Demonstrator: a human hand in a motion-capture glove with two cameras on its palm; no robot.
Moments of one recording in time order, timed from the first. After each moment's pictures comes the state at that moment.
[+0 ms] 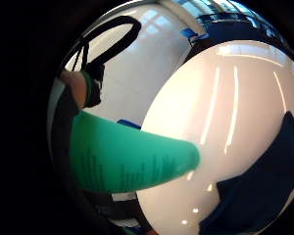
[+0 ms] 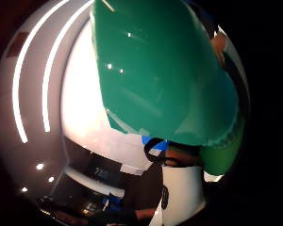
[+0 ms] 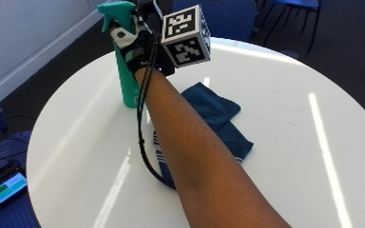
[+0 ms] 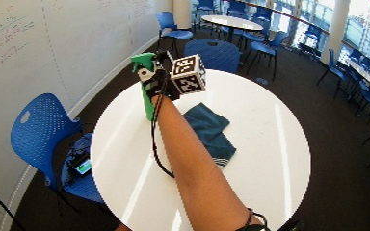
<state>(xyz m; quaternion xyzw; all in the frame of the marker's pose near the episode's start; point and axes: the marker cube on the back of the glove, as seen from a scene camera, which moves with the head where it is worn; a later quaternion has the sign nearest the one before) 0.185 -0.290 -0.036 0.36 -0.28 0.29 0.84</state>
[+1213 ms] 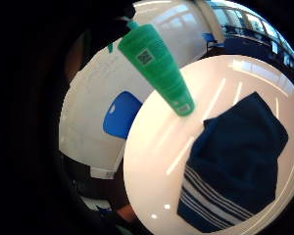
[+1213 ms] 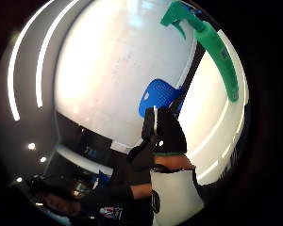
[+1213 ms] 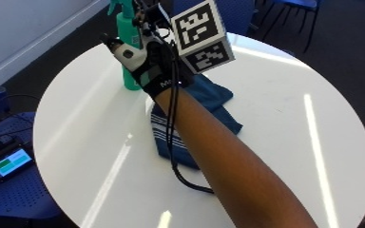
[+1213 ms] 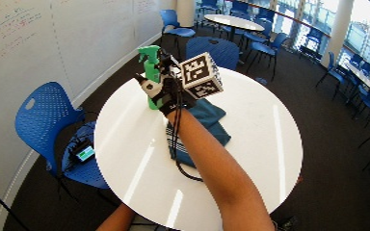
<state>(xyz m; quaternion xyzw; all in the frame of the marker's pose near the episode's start) 0.118 -0.215 -0.051 0.31 -0.23 0.17 0.91</state>
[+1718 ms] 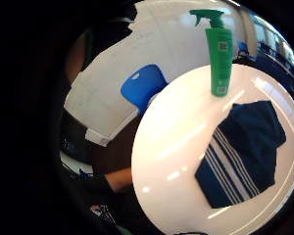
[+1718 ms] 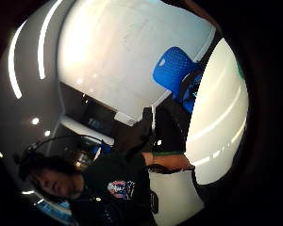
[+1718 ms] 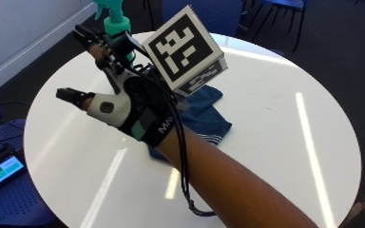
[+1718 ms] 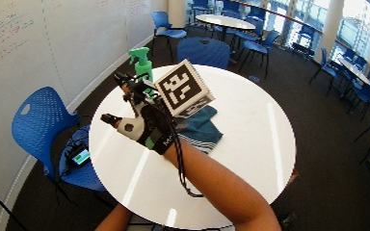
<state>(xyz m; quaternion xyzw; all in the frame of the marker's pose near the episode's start) 0.013 -0.166 -0.035 0.22 -0.22 0.01 0.95</state>
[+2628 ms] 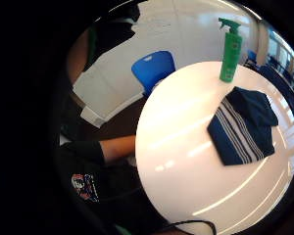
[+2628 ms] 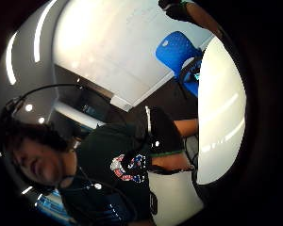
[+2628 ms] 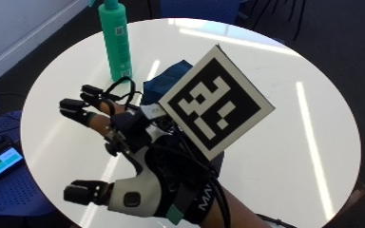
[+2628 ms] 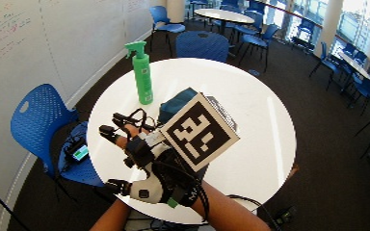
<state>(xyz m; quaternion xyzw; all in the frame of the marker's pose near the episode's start) -0.046 -0.070 -0.021 0.17 -0.16 -0.04 0.97</state>
